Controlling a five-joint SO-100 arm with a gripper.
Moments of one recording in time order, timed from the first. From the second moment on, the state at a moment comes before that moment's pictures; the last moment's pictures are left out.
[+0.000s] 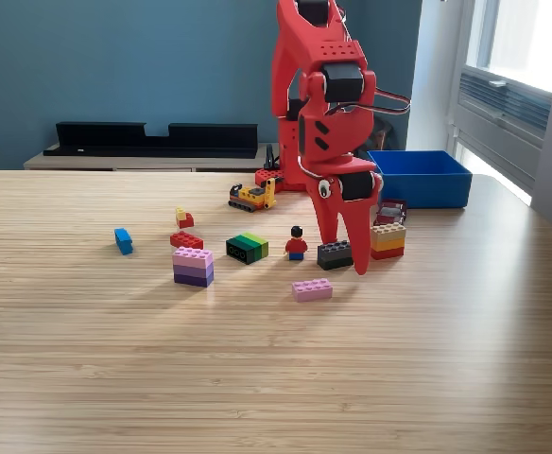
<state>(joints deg) -10.5 78.7 99.7 54.1 -12.6</state>
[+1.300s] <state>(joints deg) -43.0 112.8 98.0 88.3 3.3</state>
